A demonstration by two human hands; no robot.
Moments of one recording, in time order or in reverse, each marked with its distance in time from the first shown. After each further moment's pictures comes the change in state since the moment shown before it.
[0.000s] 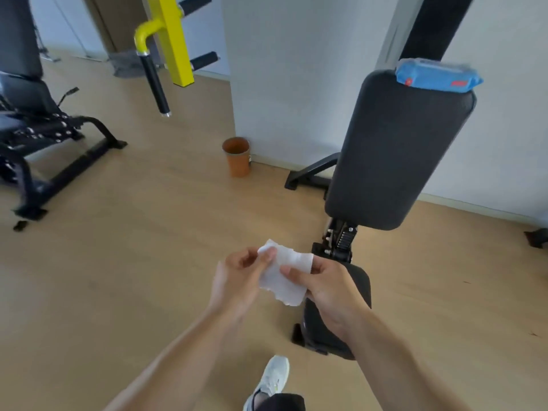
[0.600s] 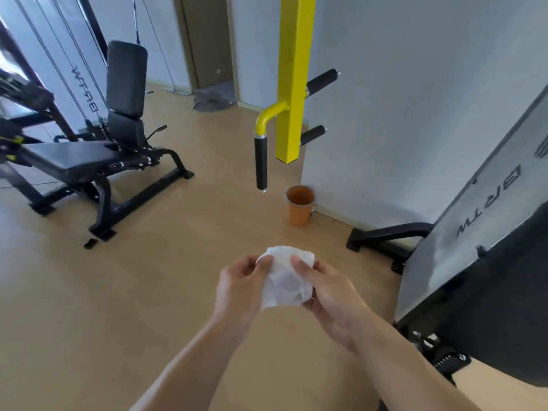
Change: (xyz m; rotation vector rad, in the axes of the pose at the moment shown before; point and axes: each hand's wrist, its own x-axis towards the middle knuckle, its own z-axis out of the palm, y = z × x) left_hand 0.220 0.086 -0.200 -0.227 0.254 -0.019; right_hand 0.237 -0.151 0.204 0.158 -0.253 0.094
